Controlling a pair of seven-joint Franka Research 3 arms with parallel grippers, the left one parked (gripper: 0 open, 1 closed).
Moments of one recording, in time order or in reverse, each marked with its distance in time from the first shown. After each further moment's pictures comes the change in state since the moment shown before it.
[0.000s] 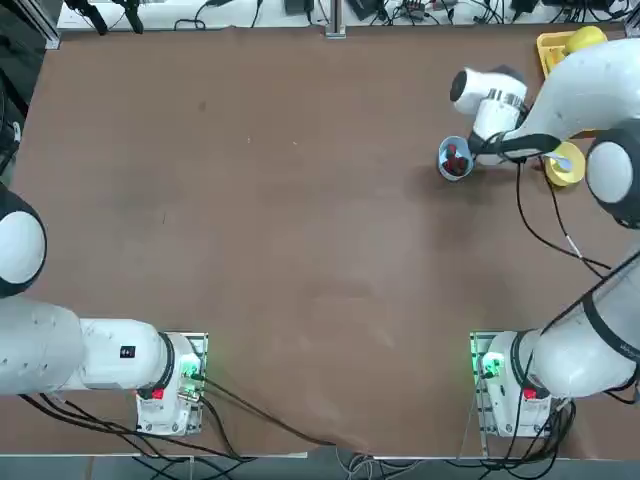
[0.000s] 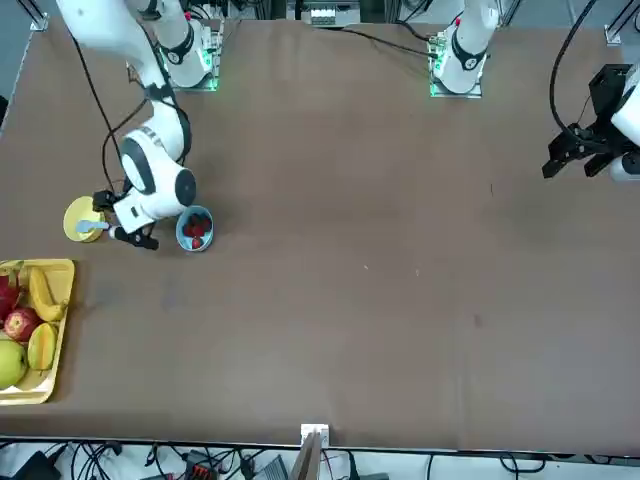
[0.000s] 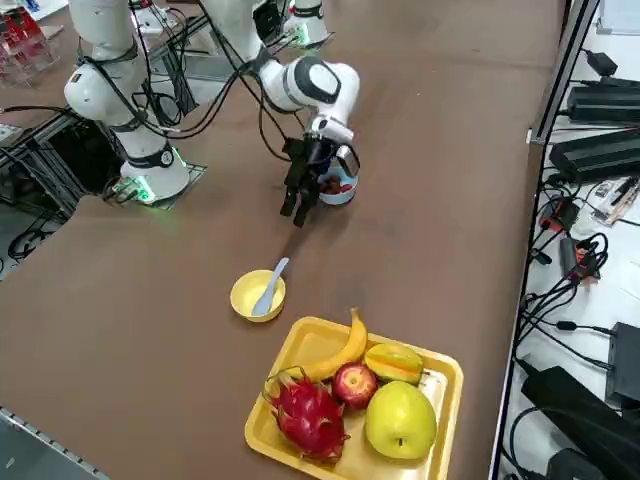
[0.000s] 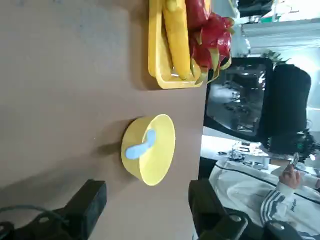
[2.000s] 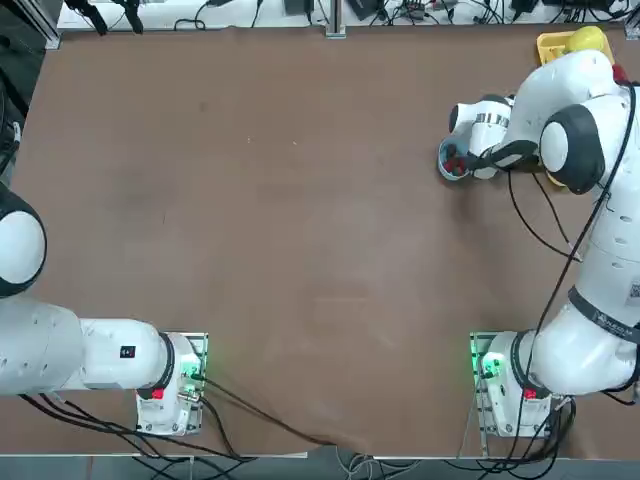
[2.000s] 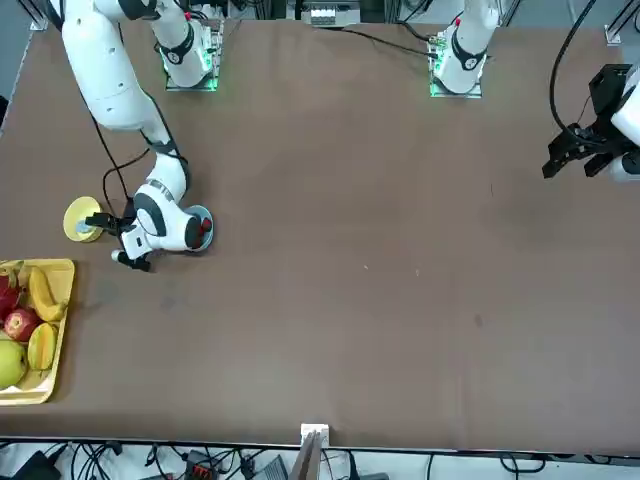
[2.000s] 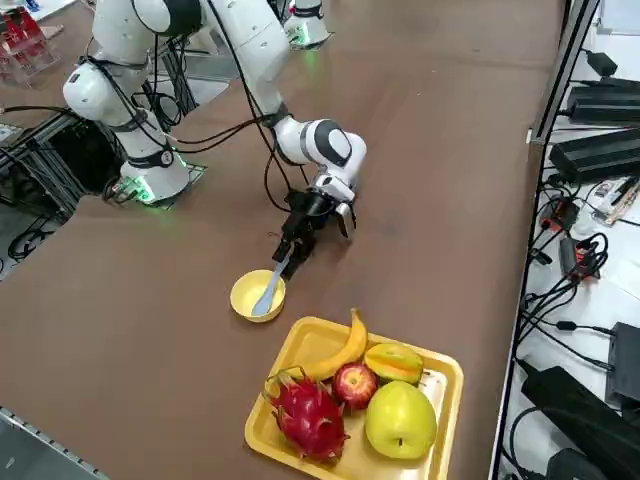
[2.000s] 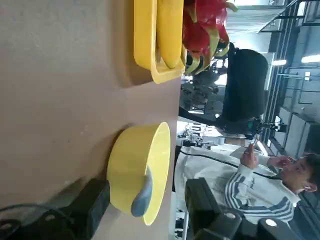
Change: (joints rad) arm -0.043 0.307 -0.040 0.190 -0.105 -0.147 0.112
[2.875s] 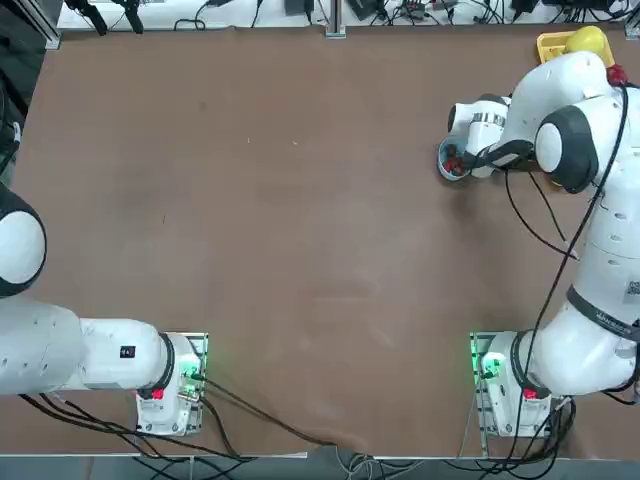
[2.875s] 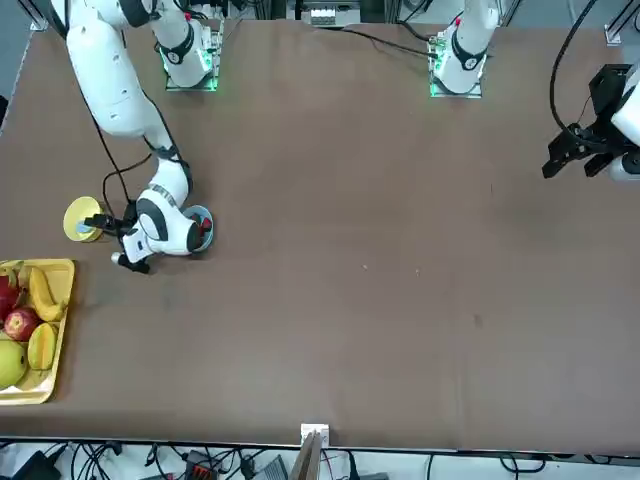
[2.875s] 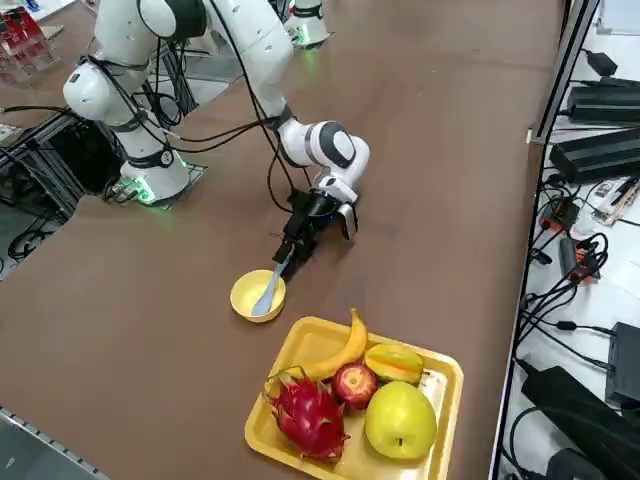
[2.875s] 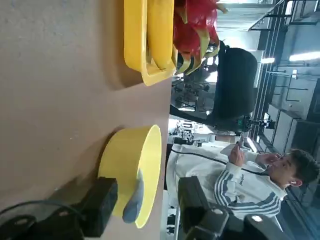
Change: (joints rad) arm 0.005 0.028 0.001 0.042 0.000 -0.051 -0.015
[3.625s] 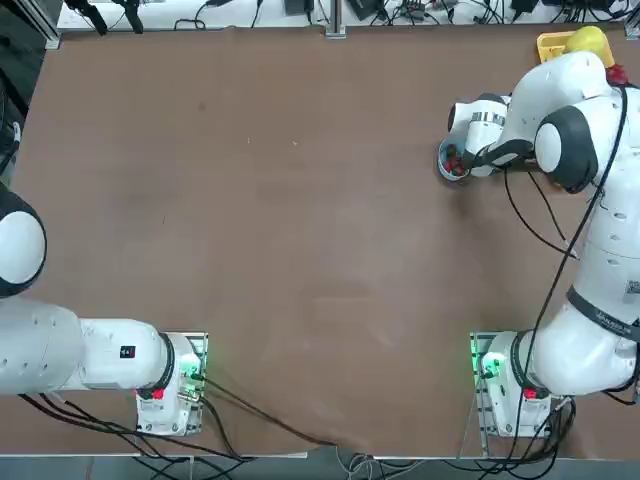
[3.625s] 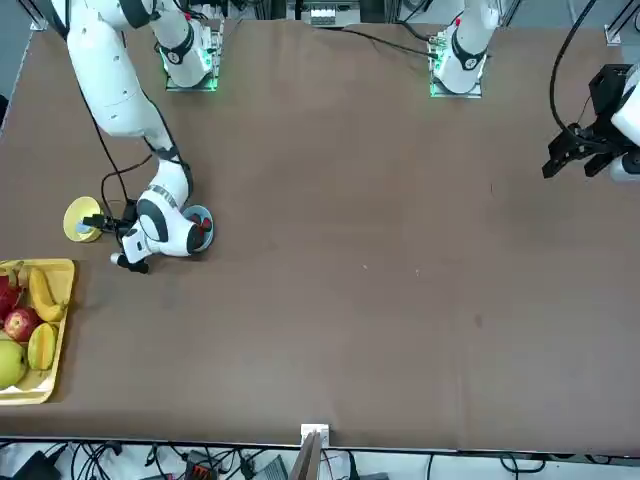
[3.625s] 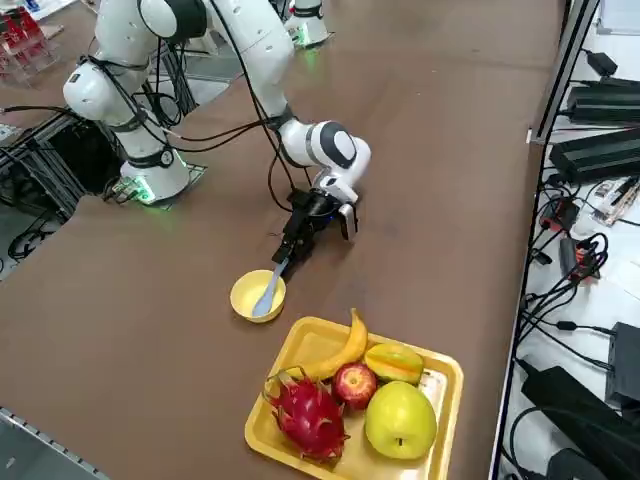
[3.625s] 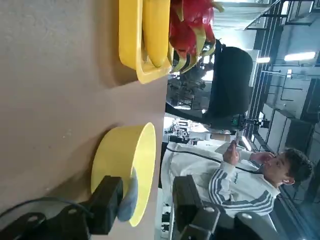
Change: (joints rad) arm 0.000 0.005 0.000 0.006 0.000 -0.019 -0.010
